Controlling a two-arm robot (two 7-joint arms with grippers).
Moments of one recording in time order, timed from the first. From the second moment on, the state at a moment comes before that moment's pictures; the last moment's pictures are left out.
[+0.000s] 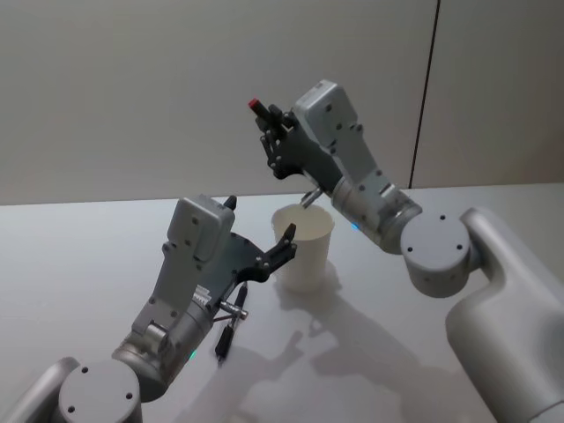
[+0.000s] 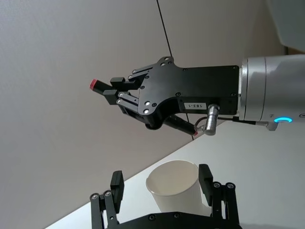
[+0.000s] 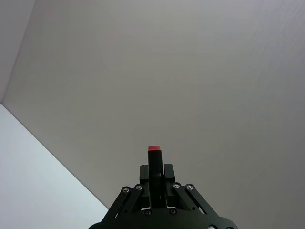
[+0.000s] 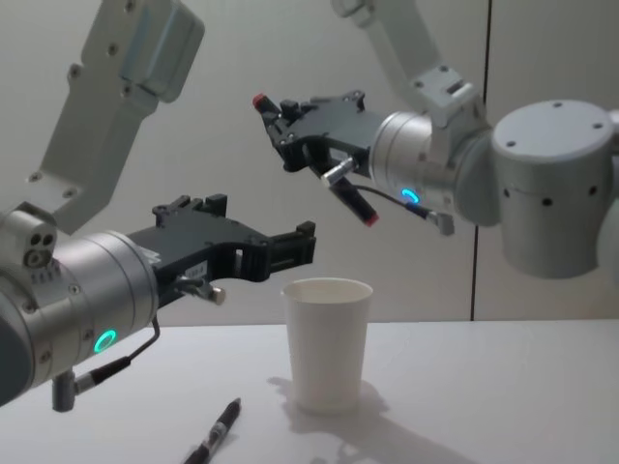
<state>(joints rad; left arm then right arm) -0.24 0.38 0.45 -1.63 -0.20 0.01 -0.01 0.67 -0.10 -0.33 -1.03 -0.29 -0.21 0.29</state>
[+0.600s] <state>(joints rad) -0.24 0.38 0.45 -1.63 -0.20 0.01 -0.01 0.70 -0.11 -0.34 -0.92 -0.27 -0.26 0.27</state>
